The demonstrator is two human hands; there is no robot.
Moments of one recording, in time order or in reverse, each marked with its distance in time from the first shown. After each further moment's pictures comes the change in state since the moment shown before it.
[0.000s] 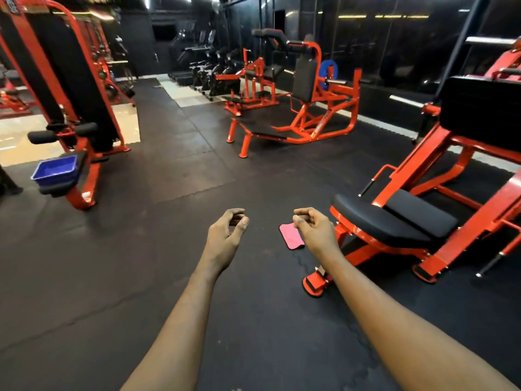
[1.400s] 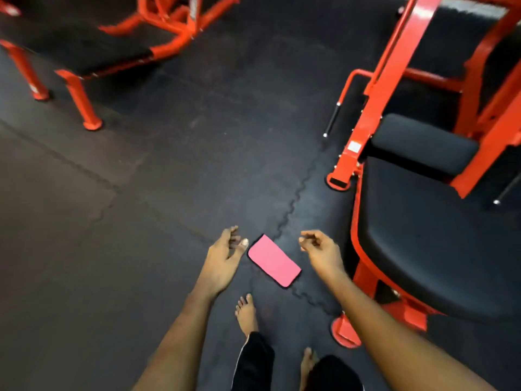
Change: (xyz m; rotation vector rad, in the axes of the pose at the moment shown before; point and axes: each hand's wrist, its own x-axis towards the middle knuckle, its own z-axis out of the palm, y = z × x) left_hand 0.875 -0.428 0.397 0.145 -0.869 -0.263; right_hand 0.819 0.392 0.130 -0.075 0.434 0.770
